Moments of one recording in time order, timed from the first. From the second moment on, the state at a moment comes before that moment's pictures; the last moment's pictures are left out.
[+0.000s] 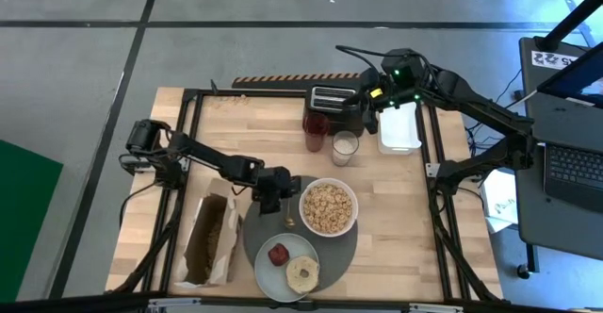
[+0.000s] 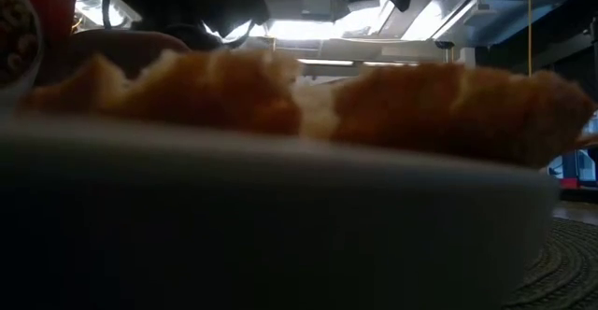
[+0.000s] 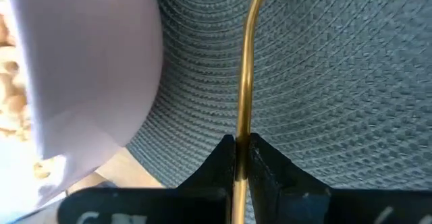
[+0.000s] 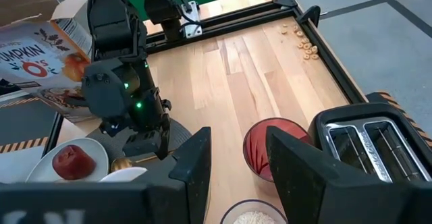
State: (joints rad) left arm -0.09 1.72 0.88 -0.11 -0.03 1.42; right arm -0.43 1.33 1.52 -0.77 -0.37 -0.01
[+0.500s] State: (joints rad) left arm -0.09 1.73 0.88 -0.06 -0.02 1.43; right arm -0.43 1.33 1.52 -0.81 -0.37 -0.01
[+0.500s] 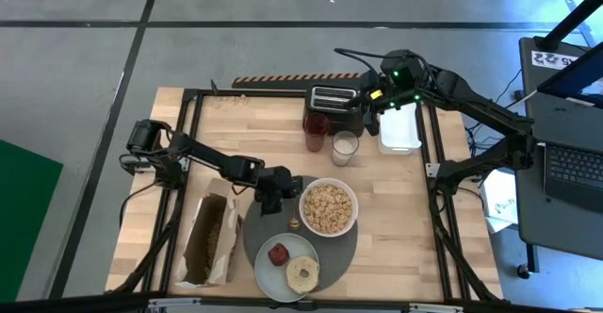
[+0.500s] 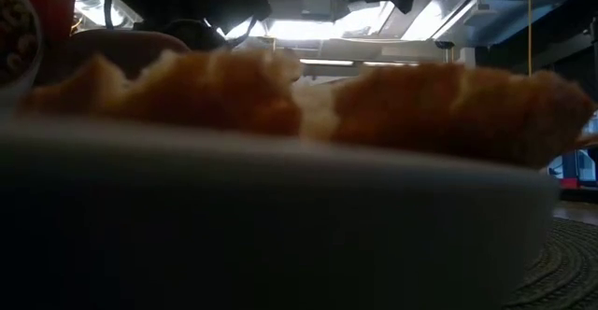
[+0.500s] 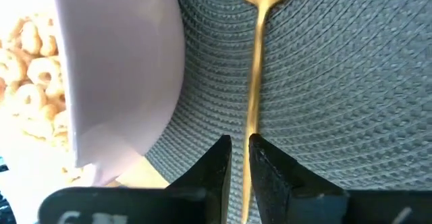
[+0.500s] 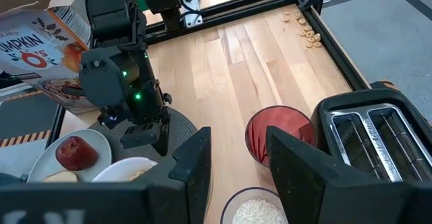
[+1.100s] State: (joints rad) left arm -0.02 1.61 0.88 -0.26 -0.08 1.27; right arm -0.43 1.33 1.52 -0.81 -0.37 -0.05
